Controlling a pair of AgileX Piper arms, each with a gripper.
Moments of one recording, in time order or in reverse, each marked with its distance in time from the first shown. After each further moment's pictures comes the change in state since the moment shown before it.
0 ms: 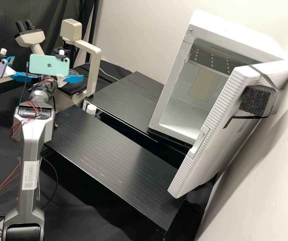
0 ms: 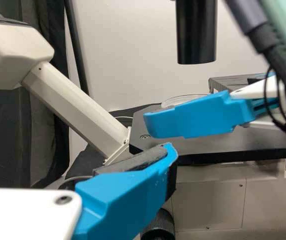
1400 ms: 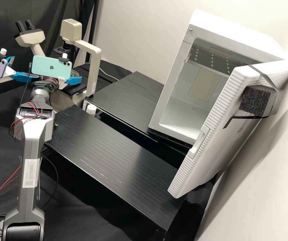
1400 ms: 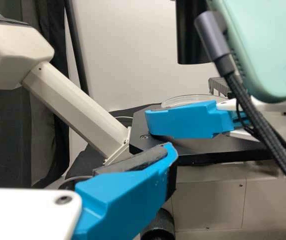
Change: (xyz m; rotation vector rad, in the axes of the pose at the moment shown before) left arm 0.000 0.000 0.000 0.000 0.000 0.000; right arm 0.016 -0.008 0.006 0.081 -0.107 -0.072
